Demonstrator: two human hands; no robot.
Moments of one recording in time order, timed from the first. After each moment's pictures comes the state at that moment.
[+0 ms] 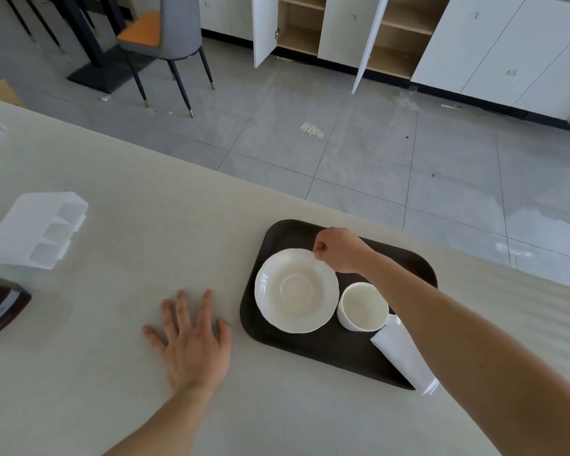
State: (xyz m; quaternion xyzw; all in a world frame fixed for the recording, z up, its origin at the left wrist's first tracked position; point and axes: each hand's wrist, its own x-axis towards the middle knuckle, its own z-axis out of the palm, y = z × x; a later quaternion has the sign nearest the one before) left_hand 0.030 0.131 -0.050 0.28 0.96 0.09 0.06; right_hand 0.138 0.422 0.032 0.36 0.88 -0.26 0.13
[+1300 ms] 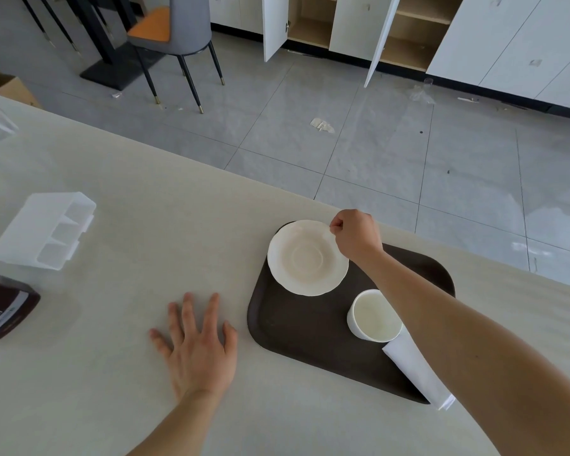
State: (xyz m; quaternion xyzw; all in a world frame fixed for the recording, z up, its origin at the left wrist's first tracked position) left_hand 0.030 0.132 -0.047 0.27 0.96 0.08 0.06; right_hand 0.120 0.444 0.009 0.49 0.83 -0.25 -0.07
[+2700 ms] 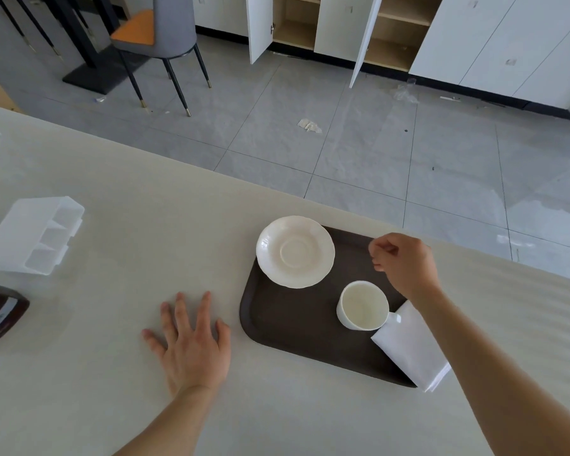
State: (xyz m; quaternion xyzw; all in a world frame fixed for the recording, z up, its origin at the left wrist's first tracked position) left_hand 0.032 0.133 -0.042 0.26 0.96 0.08 0.08; right_hand 0.234 0.415 0.048 0.54 0.75 -0.35 -0.16
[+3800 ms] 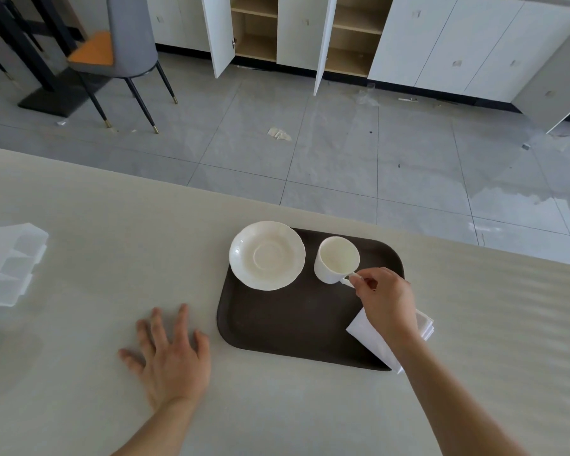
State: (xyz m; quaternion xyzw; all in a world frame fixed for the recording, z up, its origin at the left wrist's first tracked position) left_hand 0.030 0.131 -0.050 0.27 0.96 0.08 0.07; right_hand 0.277 0.359 0.023 0.60 0.74 -0.25 -0.19
